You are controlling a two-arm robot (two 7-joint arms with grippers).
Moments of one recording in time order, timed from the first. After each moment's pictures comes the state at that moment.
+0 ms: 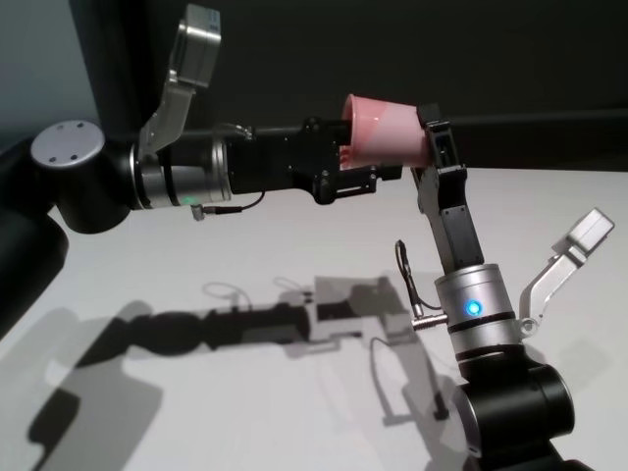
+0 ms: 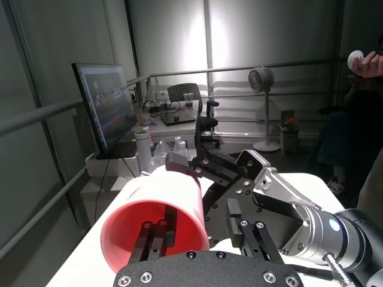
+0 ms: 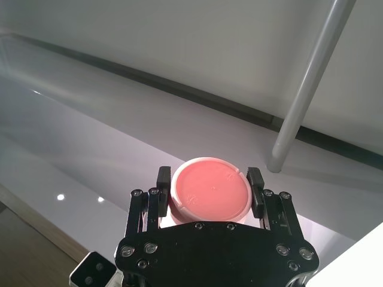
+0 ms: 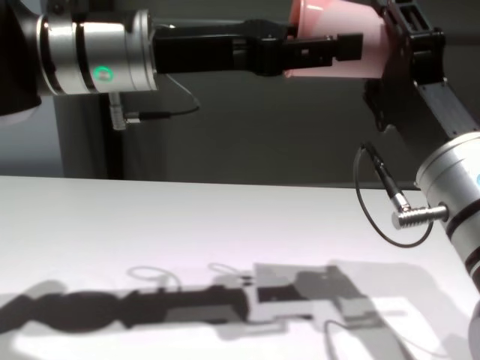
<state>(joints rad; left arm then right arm) -0.81 0.39 0.75 -1.09 -0.71 -0.04 -1.10 0.12 0.00 -0.32 -1.48 1.49 -0.11 0.50</state>
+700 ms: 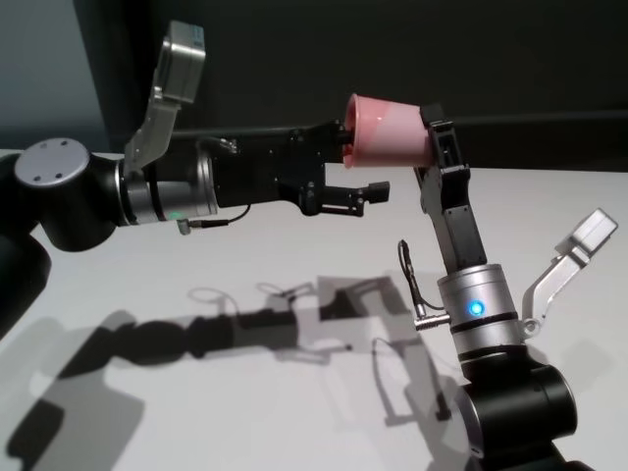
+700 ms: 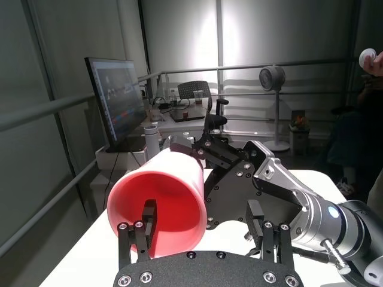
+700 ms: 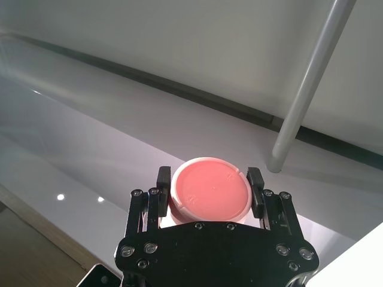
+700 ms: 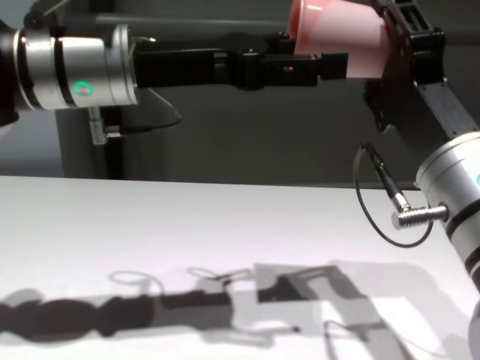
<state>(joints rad) -0.76 0.44 0.73 -1.15 -0.72 -0.04 -1.05 0.12 0.00 -0.32 -1.48 1.49 -0.11 0.50</state>
